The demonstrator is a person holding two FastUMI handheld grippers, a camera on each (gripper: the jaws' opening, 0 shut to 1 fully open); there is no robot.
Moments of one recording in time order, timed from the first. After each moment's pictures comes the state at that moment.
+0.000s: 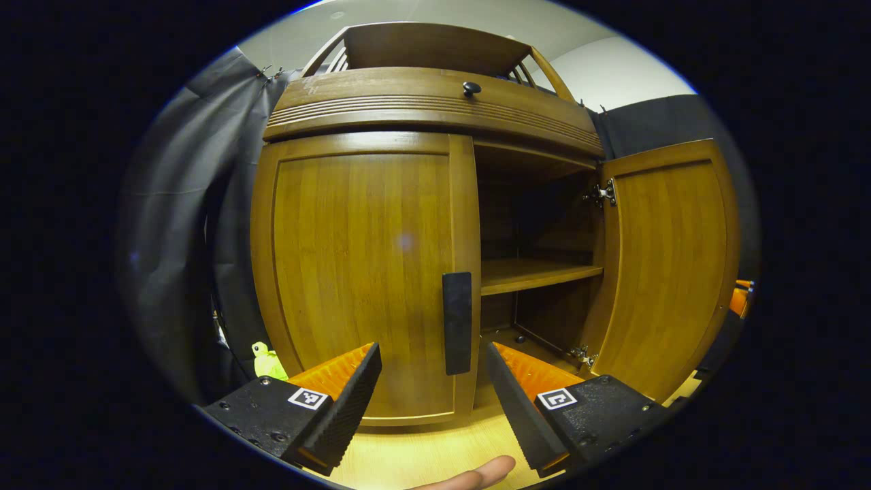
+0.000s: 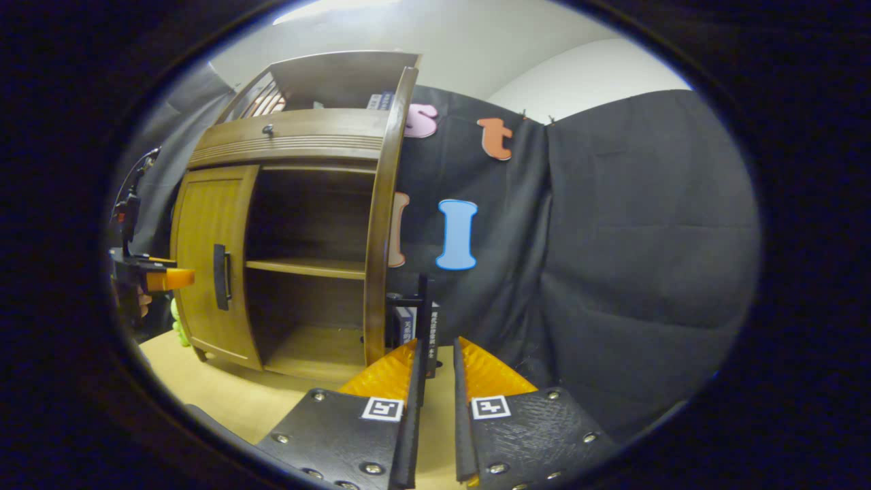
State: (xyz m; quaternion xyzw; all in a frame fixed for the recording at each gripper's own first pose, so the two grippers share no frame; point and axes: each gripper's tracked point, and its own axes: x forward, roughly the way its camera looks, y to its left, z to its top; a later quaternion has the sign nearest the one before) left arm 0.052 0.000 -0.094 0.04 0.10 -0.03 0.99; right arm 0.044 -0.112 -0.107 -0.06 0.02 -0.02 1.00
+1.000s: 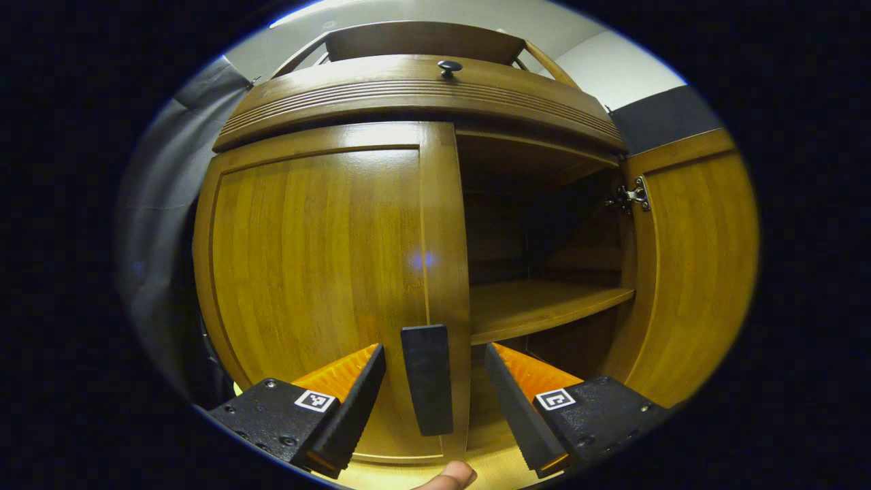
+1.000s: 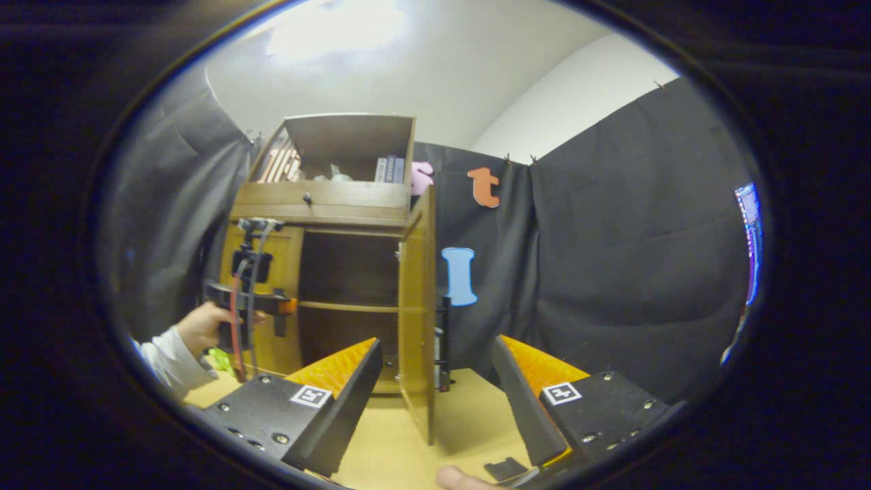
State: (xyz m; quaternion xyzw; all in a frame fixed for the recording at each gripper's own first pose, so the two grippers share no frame) left arm 0.141 -0.030 -0.088 0.05 0.06 -0.02 1.00; right arm -0.125 -0.077 -0.067 -0.01 -0.09 0.03 1.00
